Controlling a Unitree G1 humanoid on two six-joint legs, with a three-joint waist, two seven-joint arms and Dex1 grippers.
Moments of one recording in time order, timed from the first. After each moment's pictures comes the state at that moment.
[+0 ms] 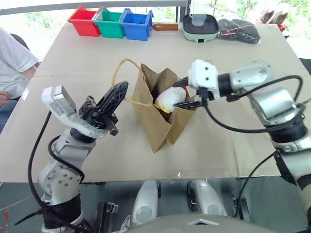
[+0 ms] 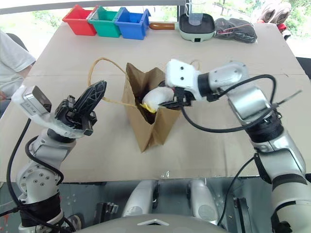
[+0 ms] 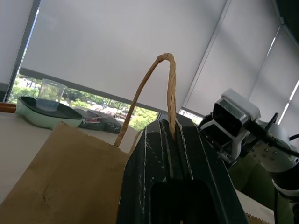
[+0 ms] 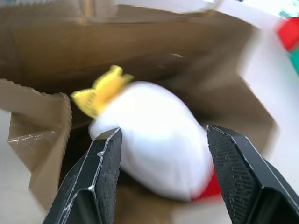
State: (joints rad) left arm -0.02 0.42 0.38 -0.52 -1.10 0.43 -0.68; right arm -0.86 -0.60 0.25 -0.22 0.27 0.66 1.07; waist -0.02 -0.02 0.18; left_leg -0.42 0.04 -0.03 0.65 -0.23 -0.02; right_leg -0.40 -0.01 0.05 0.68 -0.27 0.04
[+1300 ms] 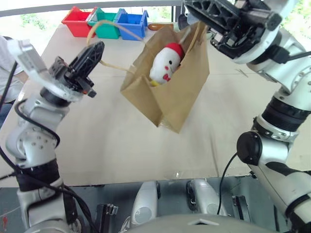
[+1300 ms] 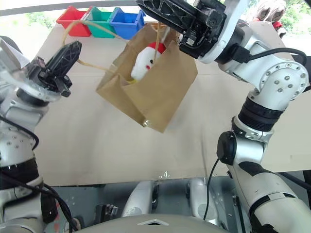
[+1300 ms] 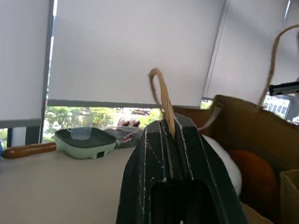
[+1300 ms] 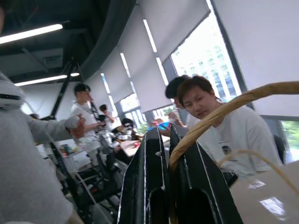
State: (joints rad) left arm -0.44 0.68 0.38 -0.11 -1.00 0.44 -0.77; right arm -1.03 -0.18 -0.40 -0.21 1.26 1.24 0.44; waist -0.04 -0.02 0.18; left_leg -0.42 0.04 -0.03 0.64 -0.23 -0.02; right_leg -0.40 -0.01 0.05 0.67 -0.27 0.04
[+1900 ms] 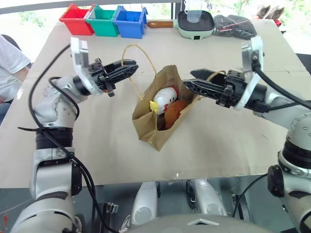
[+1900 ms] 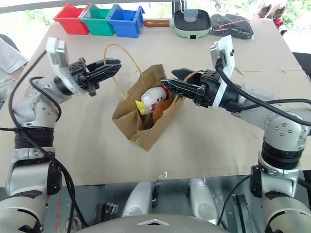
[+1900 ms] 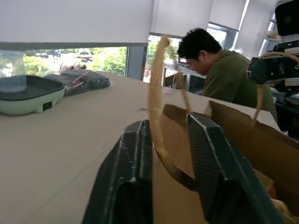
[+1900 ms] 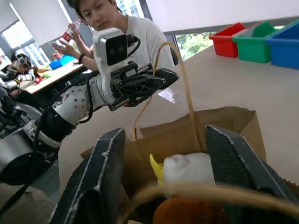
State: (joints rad) left arm -0.72 0.72 0.16 0.31 -0.71 0.40 -1.27; right arm -0.63 -0.57 -0.21 -0.55 1.22 1.19 0.42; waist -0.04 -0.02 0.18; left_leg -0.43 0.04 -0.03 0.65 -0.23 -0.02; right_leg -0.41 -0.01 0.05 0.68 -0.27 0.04
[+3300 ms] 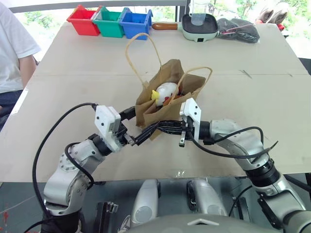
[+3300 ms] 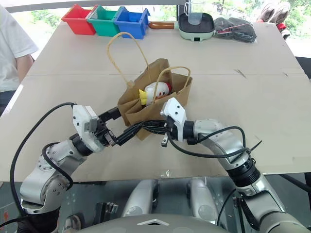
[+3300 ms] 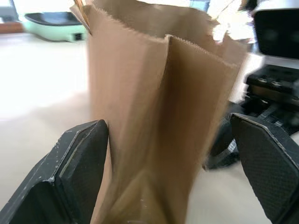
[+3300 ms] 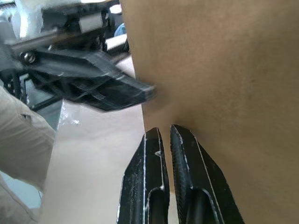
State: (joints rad) left arm 0.04 0.47 0.14 -0.57 -0.51 0.40 -0.65; right arm -0.45 -0.32 0.41 -0.21 0.46 0.53 0.75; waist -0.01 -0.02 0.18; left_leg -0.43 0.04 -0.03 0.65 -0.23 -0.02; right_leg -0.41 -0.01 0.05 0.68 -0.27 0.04
